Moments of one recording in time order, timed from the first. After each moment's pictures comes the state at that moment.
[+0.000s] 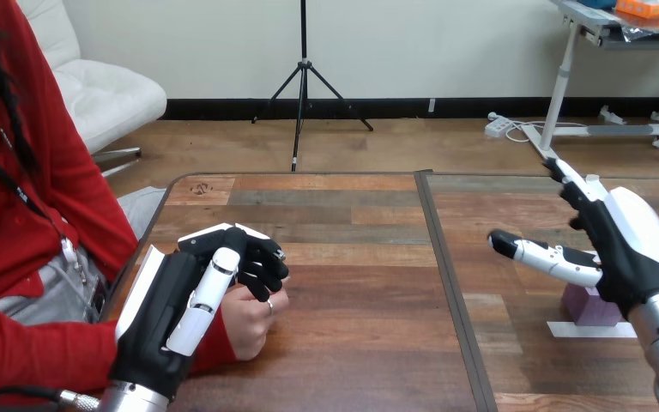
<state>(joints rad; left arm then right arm) 0.17 0.18 0.00 0.08 -0.06 -0.53 -0.25 -0.15 -0.50 -0.05 0.32 -0.48 -0.16 0.00</state>
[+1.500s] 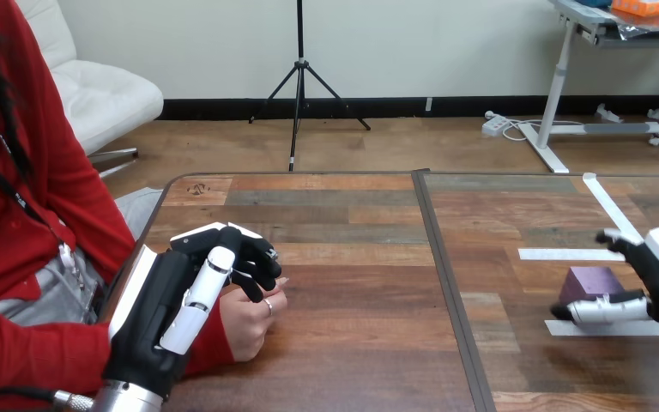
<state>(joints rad) 0.17 0.18 0.01 0.08 -0.09 -0.51 -0.26 -0.40 -0.69 0.12 0.91 -0.58 -0.18 0.04</state>
